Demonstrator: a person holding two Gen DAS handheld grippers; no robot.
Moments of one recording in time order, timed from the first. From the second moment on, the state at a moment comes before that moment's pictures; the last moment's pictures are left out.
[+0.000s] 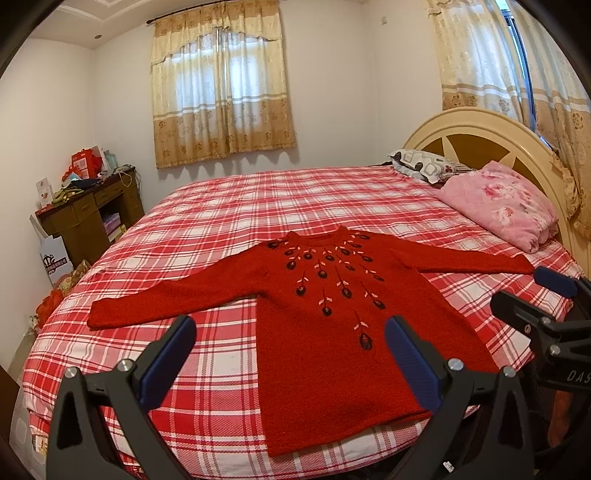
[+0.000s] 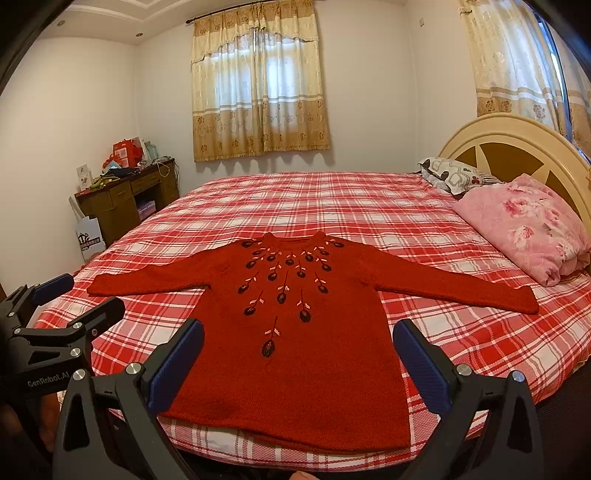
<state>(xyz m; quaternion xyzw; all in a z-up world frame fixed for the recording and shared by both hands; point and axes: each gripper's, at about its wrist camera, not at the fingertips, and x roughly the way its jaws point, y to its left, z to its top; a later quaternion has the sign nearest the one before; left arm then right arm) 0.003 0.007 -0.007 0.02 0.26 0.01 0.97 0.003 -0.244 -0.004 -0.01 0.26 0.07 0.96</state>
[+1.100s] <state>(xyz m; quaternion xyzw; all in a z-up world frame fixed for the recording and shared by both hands) 0.003 0.012 -0.007 0.02 0.26 0.01 0.96 0.005 -0.242 -0.010 -0.01 0.27 0.08 0.96</state>
